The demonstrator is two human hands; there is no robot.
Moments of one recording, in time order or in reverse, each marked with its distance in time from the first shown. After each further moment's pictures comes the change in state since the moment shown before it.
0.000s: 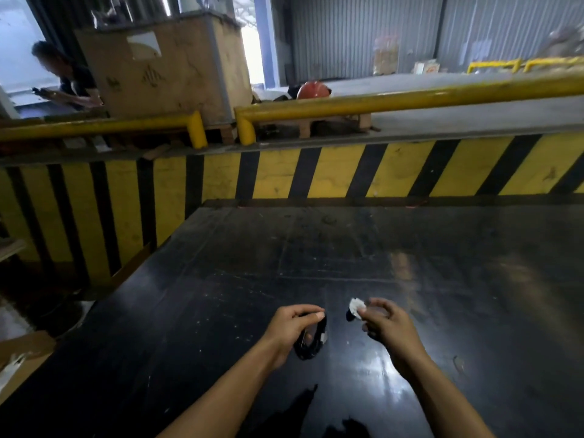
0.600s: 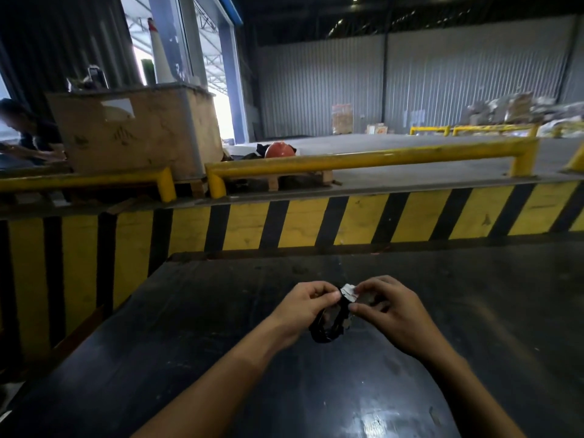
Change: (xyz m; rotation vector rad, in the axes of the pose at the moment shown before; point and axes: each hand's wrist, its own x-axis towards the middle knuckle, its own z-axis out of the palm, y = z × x) left_hand 0.006 0.134 0.055 0.142 -0.371 0.366; right_hand -0.020 -0.138 -0.039 -0.669 0.043 -0.692
